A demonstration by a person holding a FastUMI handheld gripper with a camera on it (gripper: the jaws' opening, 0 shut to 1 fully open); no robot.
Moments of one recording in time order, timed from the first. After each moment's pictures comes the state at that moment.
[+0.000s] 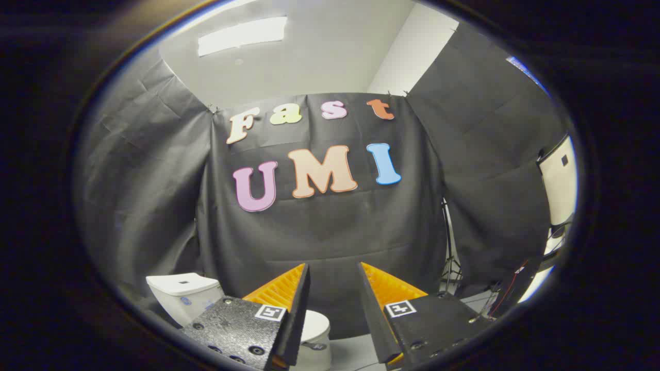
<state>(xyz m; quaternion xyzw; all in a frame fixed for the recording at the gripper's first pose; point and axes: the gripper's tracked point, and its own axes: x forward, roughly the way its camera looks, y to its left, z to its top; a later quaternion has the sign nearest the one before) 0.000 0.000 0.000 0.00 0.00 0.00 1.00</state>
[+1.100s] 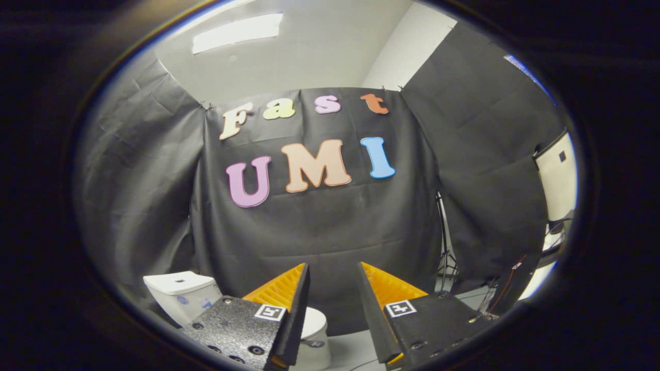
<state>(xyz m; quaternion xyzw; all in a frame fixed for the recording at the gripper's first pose) 0.004 -0.006 -0.004 0.02 0.01 -0.01 1.00</state>
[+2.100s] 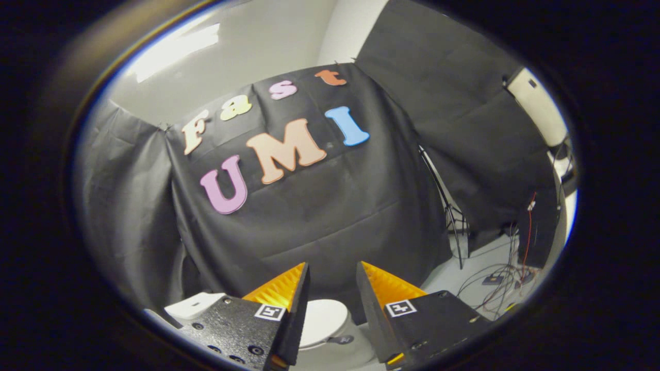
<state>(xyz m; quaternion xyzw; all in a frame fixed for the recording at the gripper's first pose) 0.062 -0.016 -0.061 0.18 0.06 -0.03 0.98</state>
